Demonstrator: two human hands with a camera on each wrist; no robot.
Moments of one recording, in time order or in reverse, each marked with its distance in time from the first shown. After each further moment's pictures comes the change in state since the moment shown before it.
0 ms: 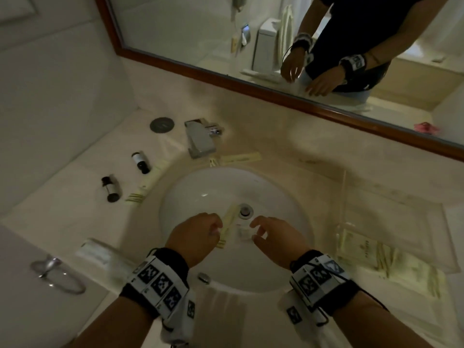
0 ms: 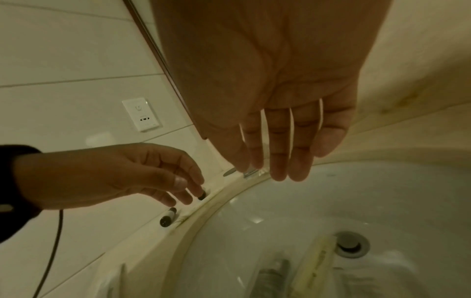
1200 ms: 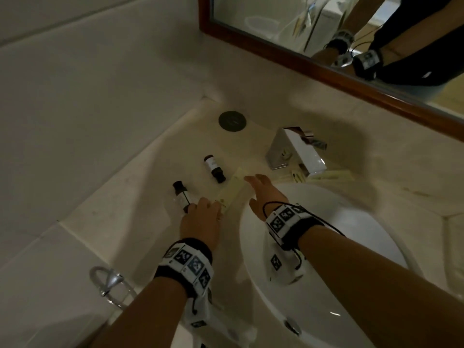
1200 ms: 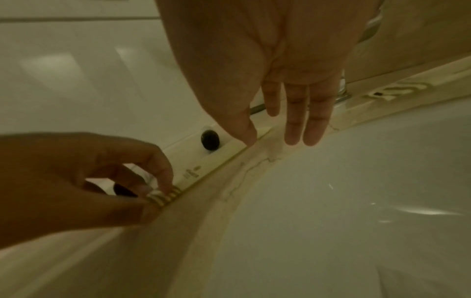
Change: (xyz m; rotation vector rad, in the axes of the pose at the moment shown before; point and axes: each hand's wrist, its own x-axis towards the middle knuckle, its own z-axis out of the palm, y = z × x) left_hand 0.069 -0.202 -0.063 0.192 0.108 -0.313; right_hand 0.238 -0.180 0.064 -0.021 -0.037 -0.045
